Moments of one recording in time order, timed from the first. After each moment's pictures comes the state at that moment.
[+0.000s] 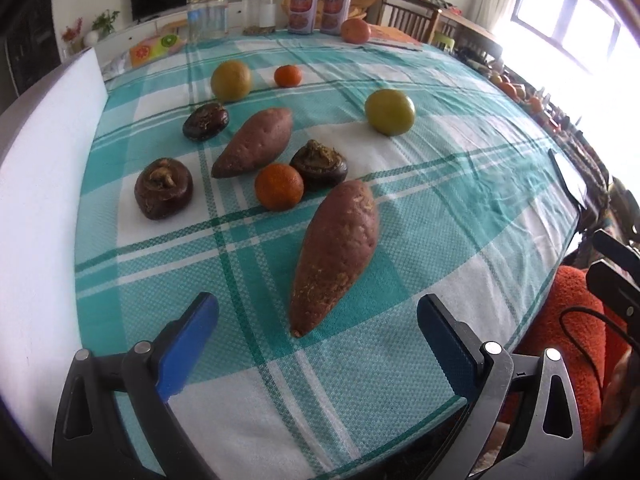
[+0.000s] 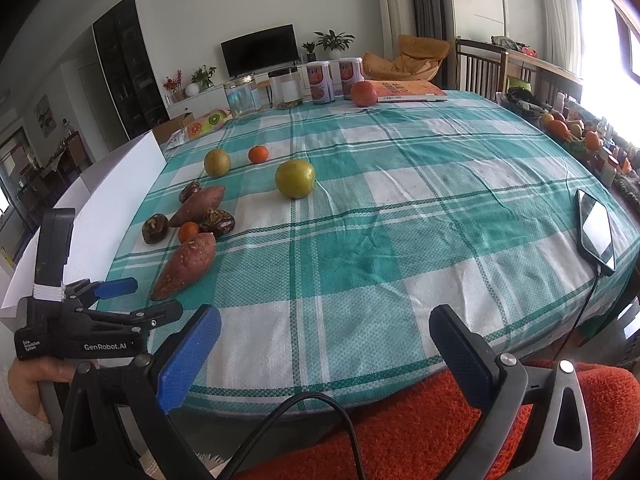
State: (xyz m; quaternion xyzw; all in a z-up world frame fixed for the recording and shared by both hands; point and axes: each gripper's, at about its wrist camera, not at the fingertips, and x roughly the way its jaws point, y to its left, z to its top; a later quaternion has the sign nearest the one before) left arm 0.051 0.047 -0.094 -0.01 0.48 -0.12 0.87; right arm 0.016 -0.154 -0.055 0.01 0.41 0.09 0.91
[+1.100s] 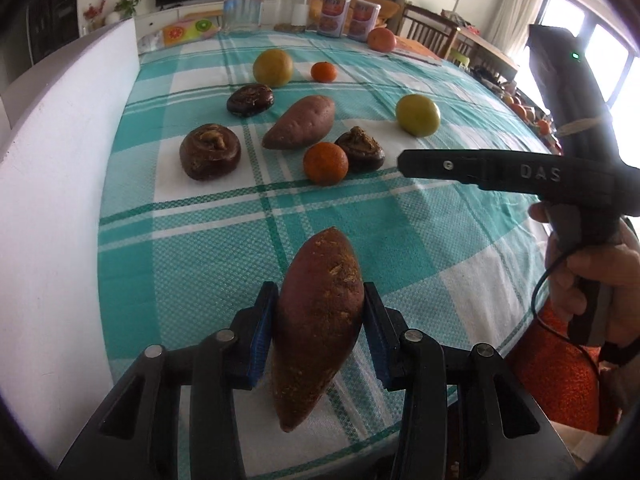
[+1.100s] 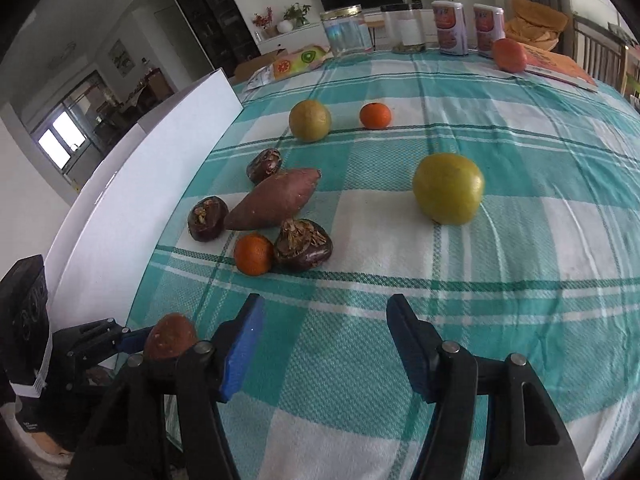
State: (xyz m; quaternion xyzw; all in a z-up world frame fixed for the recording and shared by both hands) left arm 0.029 0.082 -0.105 -0.06 0.47 -0.10 0.87; right arm 0.167 -0.051 -0.112 -0.02 0.50 0.29 0.82
